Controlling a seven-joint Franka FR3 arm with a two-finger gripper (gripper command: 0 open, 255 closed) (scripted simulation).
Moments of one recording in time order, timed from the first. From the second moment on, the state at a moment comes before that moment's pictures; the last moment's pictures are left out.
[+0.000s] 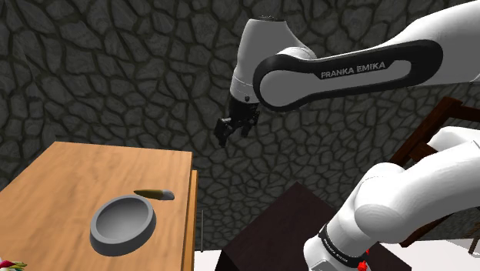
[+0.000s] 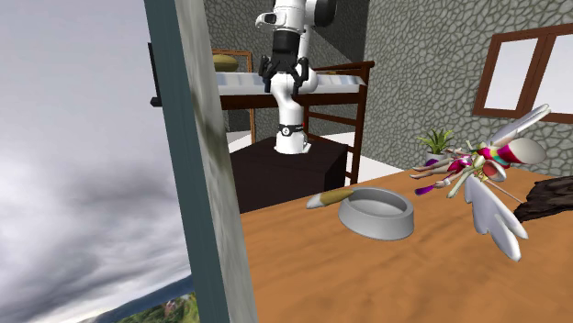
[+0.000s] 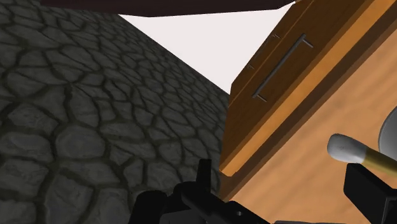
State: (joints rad) arm 0.06 -0.46 0.31 -2.48 0.03 2.10 0.37
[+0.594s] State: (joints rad) arm 0.02 -0.15 0.45 -2.37 -0.11 2.33 0.61
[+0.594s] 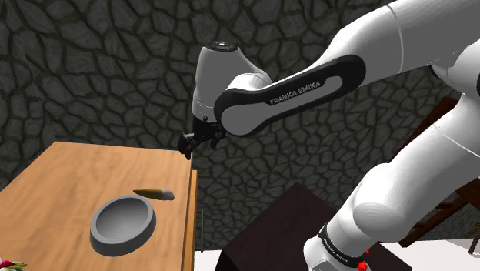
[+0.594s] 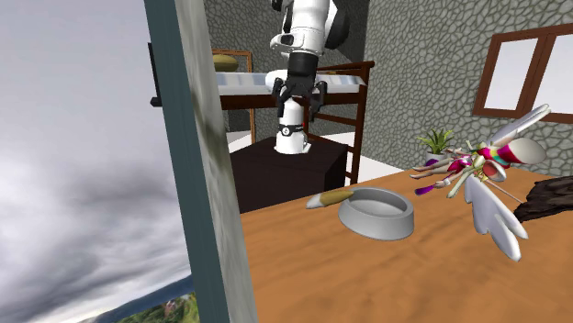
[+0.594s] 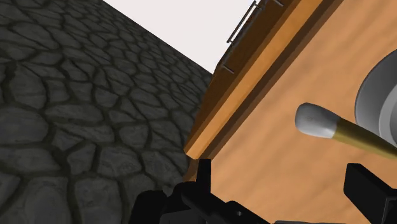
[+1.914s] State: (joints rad) arm 0.05 0.22 0.46 -2.21 -0.43 2.49 0.92
